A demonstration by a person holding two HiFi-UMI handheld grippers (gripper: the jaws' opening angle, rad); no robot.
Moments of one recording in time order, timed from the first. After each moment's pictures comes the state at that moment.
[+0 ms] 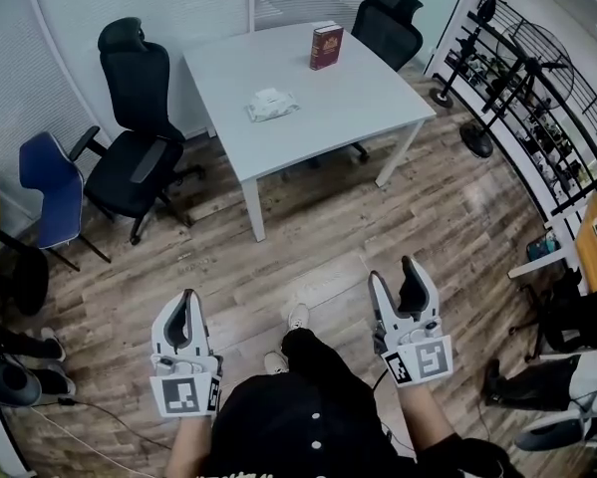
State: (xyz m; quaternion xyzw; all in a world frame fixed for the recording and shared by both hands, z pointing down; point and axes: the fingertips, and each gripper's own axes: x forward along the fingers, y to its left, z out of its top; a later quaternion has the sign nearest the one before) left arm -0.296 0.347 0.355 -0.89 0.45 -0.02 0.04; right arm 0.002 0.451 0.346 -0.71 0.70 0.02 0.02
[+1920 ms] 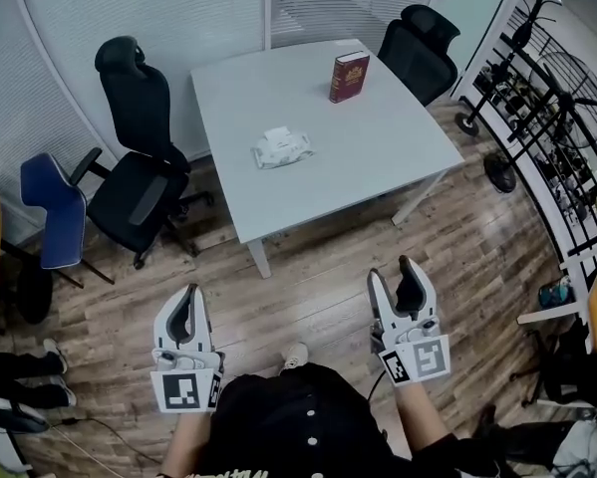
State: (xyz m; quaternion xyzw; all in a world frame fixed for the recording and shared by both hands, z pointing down) left arm -0.192 0.167 0.347 -0.88 0.47 -0.02 0.05; right arm 0.102 0.249 0.351 -0.68 0.73 0.01 0.04
